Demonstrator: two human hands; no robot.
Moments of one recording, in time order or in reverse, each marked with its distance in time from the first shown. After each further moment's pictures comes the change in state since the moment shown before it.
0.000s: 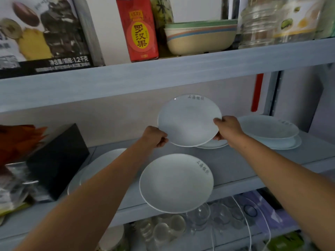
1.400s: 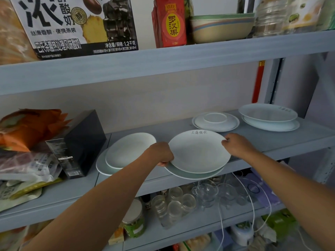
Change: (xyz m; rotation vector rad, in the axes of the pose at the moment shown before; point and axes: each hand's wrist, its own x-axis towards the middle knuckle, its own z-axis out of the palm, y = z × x) left_hand -0.096 -0.060 -0.046 1.004 -0.283 -0.051; right_hand -0.093 0.060 0.012 -0.798 -0.146 -0.075
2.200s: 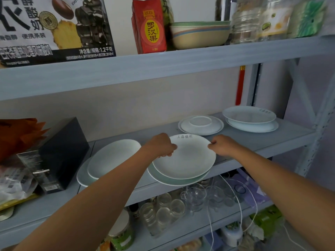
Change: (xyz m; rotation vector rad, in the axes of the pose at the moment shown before) left_hand 0.020 0.045 -0.013 -0.138 0.112 0.217; right_hand -0.001 -0.004 -0.023 -0.064 -0.150 0.022
